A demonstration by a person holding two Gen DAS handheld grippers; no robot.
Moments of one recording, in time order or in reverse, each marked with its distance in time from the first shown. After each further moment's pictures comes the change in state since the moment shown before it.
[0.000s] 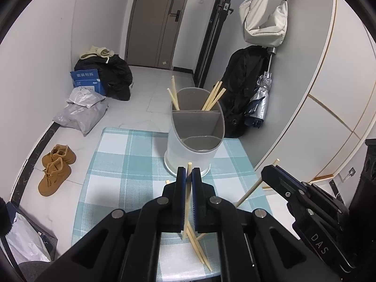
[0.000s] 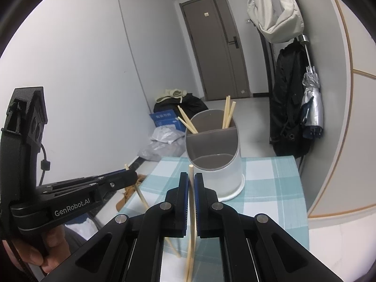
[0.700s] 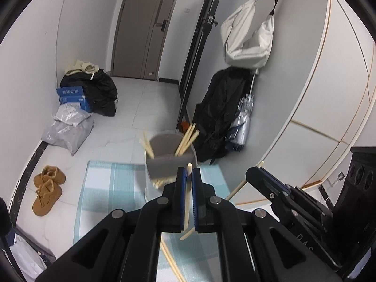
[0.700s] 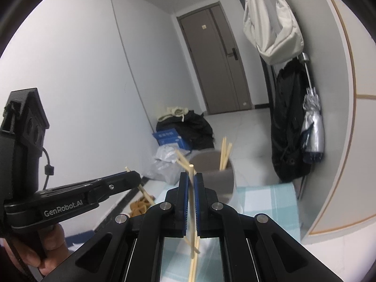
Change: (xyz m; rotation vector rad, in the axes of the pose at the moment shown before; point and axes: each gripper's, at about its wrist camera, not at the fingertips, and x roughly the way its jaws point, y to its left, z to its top) left arm -0.014 -0.034 0.071 0.028 -0.049 -0.062; right arm -0.011 -0.018 0.075 0.026 -0.096 0.030
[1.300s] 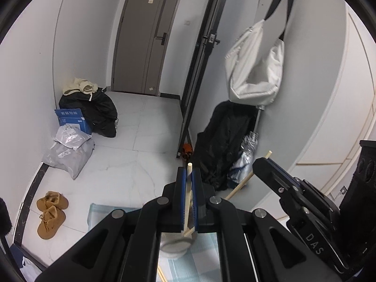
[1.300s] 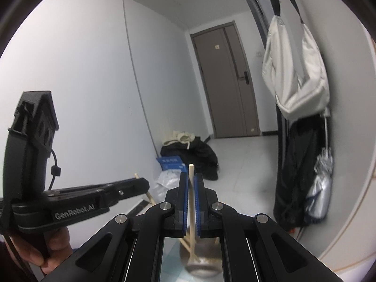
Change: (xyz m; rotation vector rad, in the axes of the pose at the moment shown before) left arm 0.021 0.002 0.089 0.000 -0.061 0.026; right arm 0.039 -0.003 0.116 -0.091 -0.094 0.039
